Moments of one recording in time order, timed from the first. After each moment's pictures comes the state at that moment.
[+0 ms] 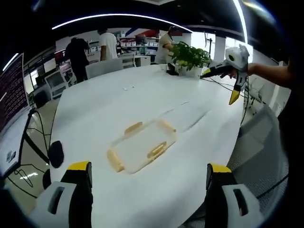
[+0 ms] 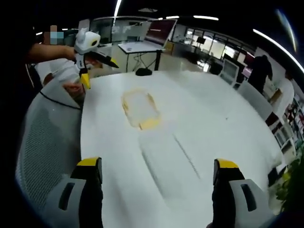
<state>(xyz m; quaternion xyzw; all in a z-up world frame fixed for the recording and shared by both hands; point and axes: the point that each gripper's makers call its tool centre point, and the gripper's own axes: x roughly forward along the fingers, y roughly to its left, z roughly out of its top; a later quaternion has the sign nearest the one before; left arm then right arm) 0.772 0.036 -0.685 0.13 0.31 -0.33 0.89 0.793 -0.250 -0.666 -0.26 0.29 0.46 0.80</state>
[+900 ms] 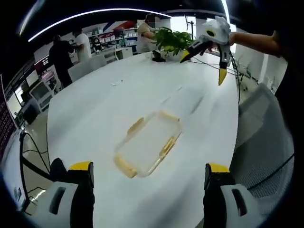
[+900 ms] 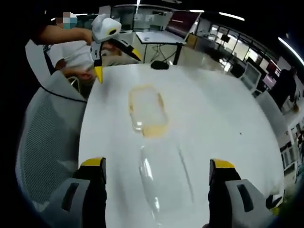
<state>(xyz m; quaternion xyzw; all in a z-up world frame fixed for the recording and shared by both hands) 0.806 0.043 -0.696 0.22 0.33 -0.39 0.83 0.825 -0.207 -0.671 -0.32 0.31 0.52 0.73</state>
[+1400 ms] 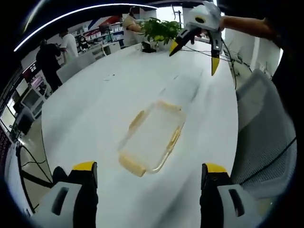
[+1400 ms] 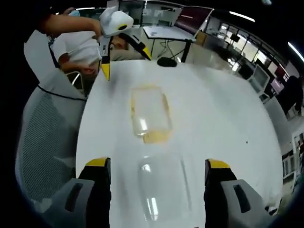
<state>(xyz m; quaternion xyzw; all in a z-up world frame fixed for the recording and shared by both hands) 0.822 0.051 -0.712 0.26 0.35 -0.42 0.80 0.836 -0.178 -0.685 -0.34 0.33 0.54 0.70</state>
